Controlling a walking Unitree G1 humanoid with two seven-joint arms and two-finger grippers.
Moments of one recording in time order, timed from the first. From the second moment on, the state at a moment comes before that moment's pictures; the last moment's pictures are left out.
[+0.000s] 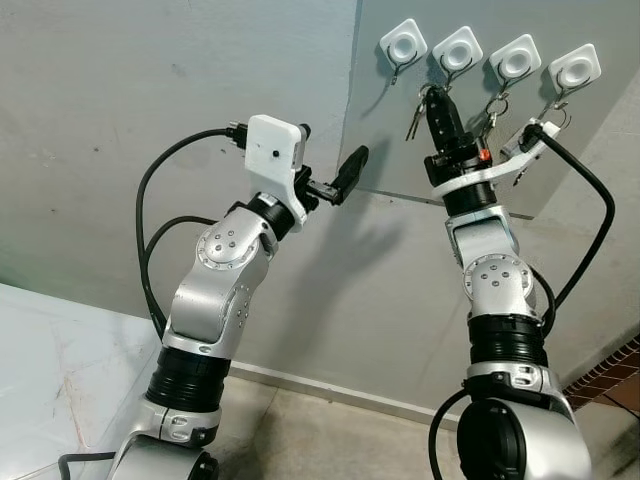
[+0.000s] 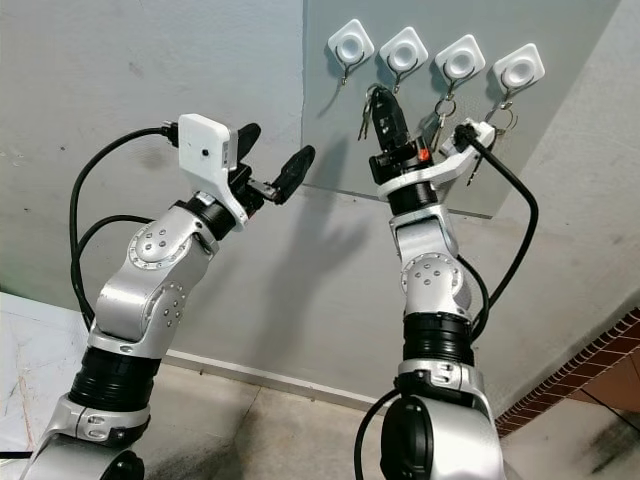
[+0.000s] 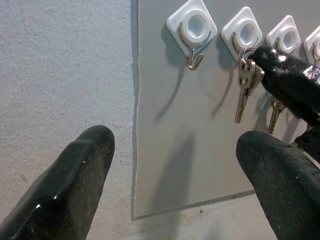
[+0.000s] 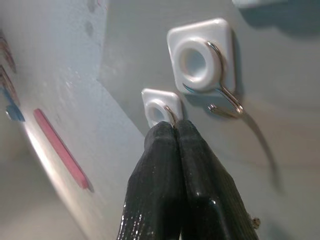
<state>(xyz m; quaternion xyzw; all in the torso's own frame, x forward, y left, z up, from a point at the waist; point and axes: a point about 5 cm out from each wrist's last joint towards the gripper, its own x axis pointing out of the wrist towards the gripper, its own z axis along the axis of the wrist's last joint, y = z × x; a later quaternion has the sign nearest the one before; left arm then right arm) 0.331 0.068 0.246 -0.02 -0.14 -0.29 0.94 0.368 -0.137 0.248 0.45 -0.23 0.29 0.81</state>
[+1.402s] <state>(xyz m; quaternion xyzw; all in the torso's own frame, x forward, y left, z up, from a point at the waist) 0.332 0.071 0.246 -0.03 -0.14 -0.28 0.95 0.375 -0.148 0.245 0.52 -0.20 0.23 0.80</state>
